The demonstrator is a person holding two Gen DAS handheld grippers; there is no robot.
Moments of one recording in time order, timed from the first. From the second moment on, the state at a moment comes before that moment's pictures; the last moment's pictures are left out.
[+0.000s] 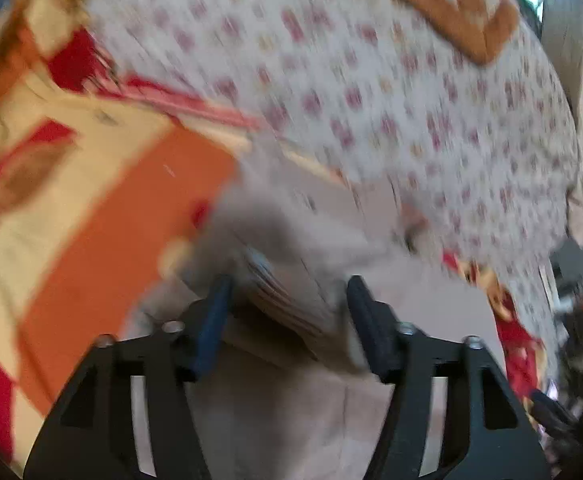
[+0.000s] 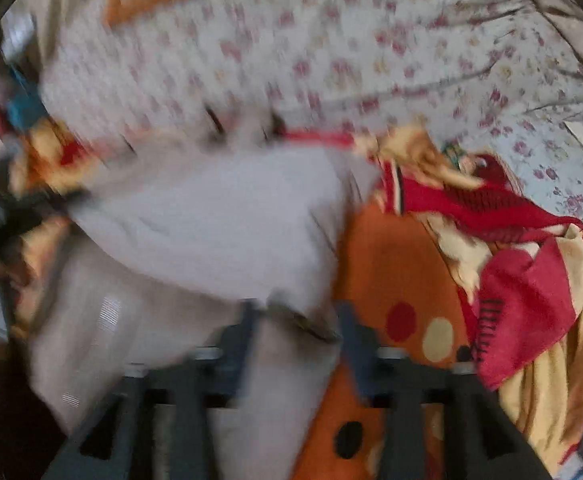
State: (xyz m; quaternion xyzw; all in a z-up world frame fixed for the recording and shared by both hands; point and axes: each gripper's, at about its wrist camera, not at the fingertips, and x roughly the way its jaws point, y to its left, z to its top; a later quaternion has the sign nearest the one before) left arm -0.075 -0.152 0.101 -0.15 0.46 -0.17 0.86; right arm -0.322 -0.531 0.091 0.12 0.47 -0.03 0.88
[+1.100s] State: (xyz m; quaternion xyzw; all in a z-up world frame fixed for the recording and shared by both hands) left arm -0.076 -0.201 0.058 0.02 0.48 -0.15 0.87; right arm -0.260 -0.514 0.010 0.09 0.57 -0.09 0.81
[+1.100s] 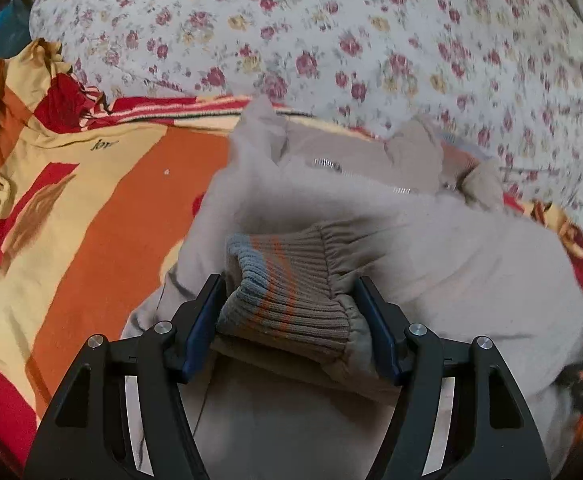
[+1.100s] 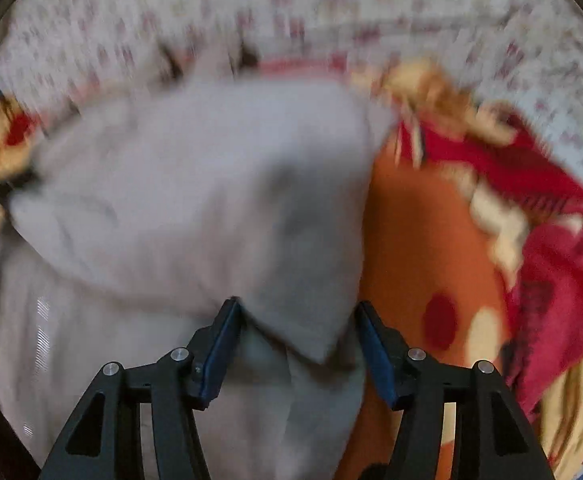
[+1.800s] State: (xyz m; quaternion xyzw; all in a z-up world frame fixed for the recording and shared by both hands) left arm -0.095 -0.150 0.082 -0.06 0.46 -0.16 0.87; right arm -0.260 -0.531 0.011 0.16 0.49 -0.17 0.84
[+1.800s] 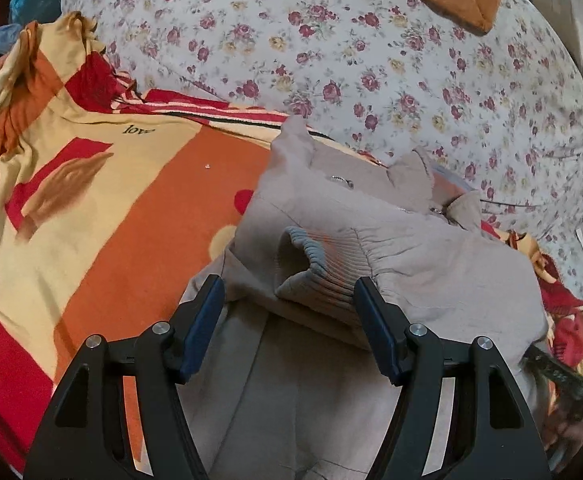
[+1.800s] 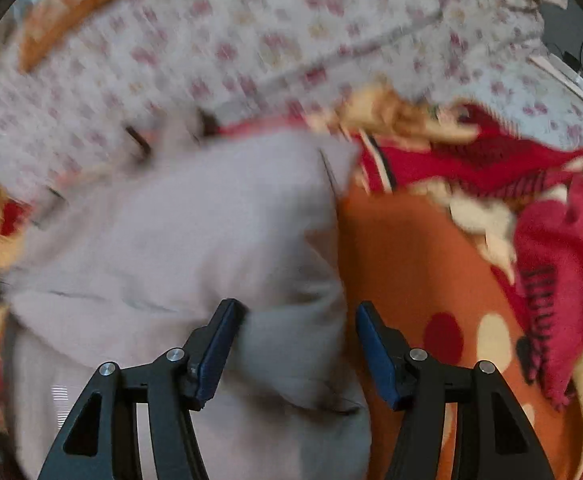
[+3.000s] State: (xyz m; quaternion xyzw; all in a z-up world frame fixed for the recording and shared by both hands) left arm -0.253 -0.028 0.058 -0.04 0.55 -0.21 0.80; right arm -0.462 -0.460 -0.001 0.26 0.55 0.02 0.79
